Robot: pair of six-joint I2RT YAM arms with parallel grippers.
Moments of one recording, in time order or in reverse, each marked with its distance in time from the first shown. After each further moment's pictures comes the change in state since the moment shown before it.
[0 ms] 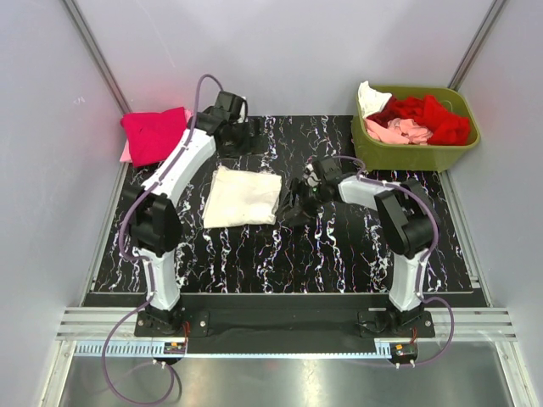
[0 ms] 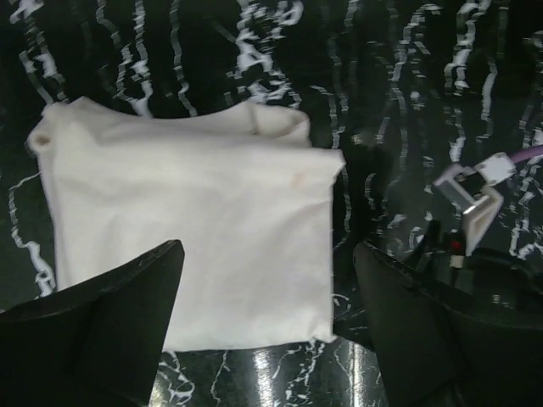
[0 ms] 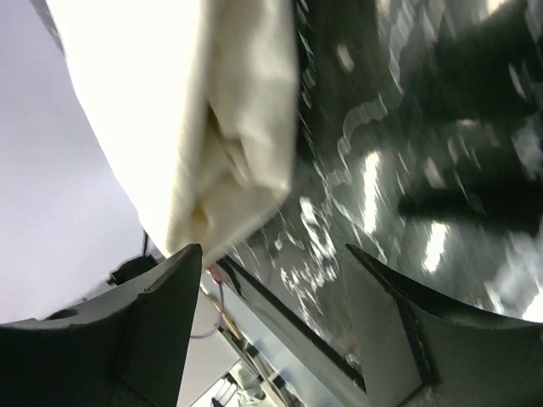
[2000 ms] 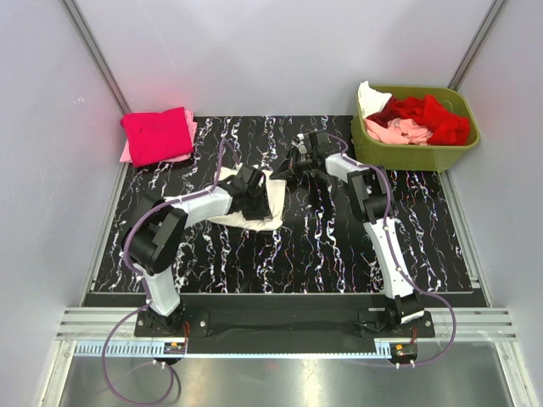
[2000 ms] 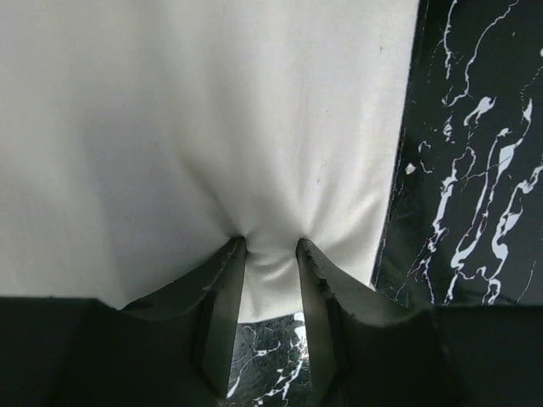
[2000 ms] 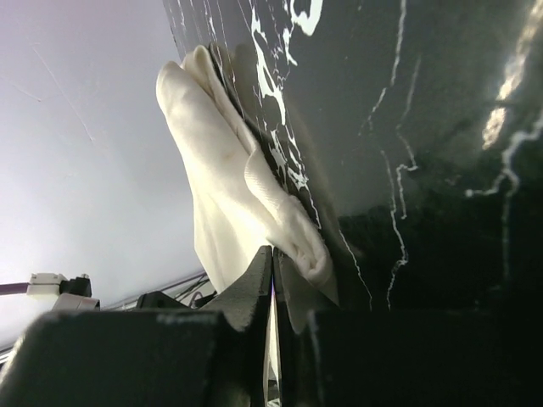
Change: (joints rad) left arm -0.225 -0.133 -0.771 0.551 0.025 -0.272; right arm -0.126 0.685 0.827 0.102 -0.343 0.093
